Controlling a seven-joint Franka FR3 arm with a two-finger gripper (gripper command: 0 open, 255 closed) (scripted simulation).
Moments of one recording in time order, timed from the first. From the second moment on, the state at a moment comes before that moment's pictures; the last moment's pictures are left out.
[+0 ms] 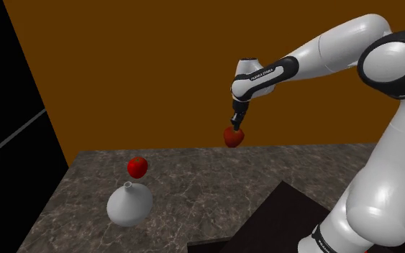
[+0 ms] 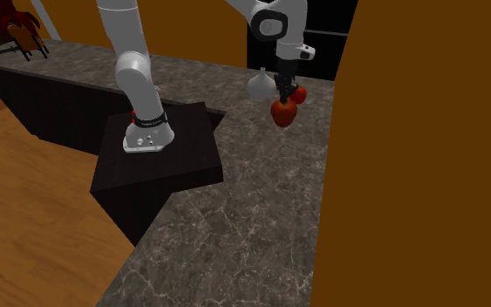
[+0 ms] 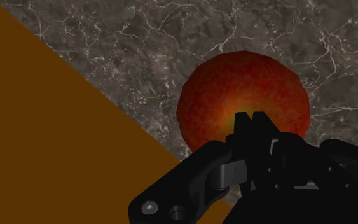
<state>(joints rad) 0.00 0.09 -0.26 -2.13 -0.08 2.22 -0.41</state>
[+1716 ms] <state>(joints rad) 0.30 0.38 -0.04 -1.72 -0.07 2.06 0.11</state>
